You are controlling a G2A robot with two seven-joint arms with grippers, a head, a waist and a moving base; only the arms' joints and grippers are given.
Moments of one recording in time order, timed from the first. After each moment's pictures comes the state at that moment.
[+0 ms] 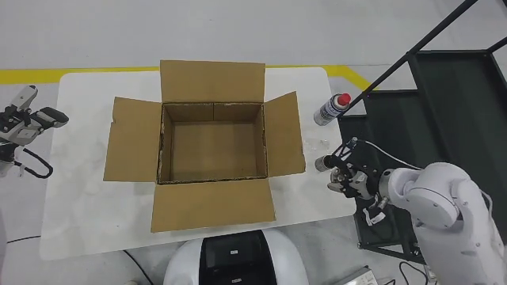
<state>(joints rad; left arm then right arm) 1.25 -0.95 -1.87 -1.31 -0.46 -0.23 -1.01 -1.79 -1.03 1.78 -2.21 -0.78 -0.43 1.36</state>
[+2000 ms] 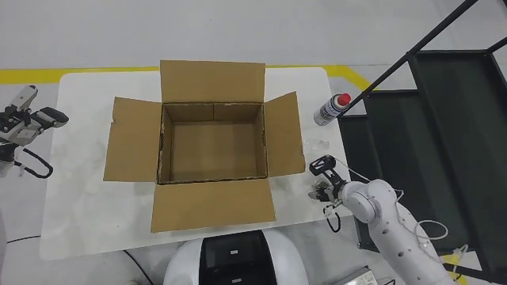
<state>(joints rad) 1.25 -0.95 -1.87 -1.31 -0.46 -0.23 -1.01 -1.63 -1.06 1.40 -1.66 -1.13 -0.20 0.90</state>
